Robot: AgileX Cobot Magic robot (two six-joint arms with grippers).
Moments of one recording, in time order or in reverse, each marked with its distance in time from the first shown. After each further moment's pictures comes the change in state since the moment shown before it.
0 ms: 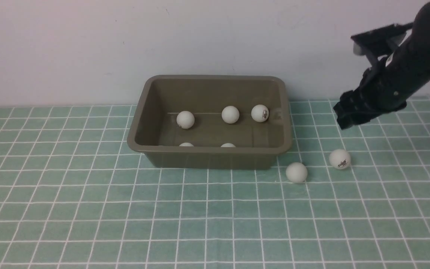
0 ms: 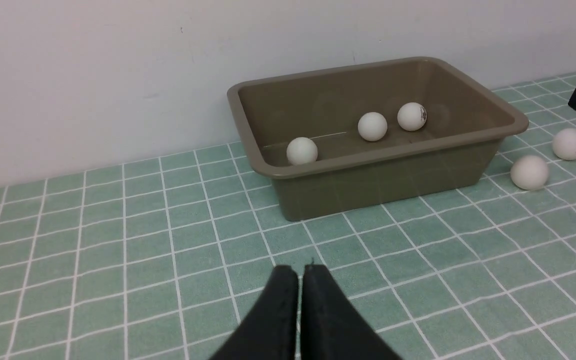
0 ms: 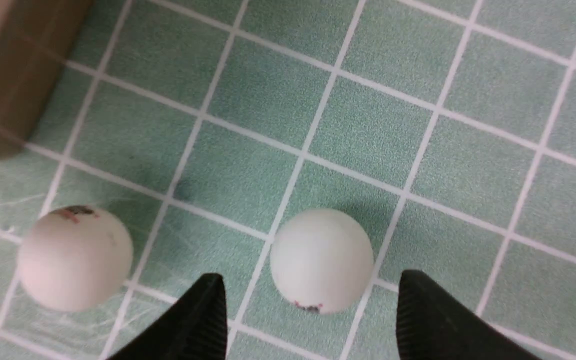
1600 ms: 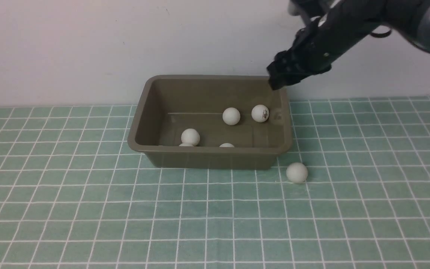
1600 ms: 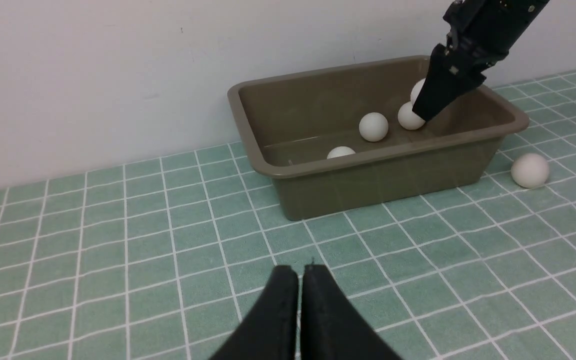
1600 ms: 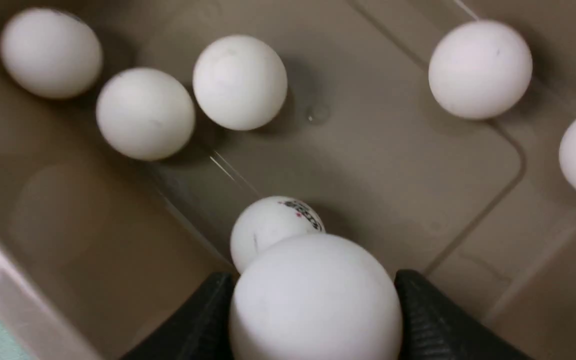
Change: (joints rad) right arm 0.308 0.286 -0.519 0.131 0.152 -0.076; left arm 0.000 0.000 0.000 -0.001 0.001 0.008
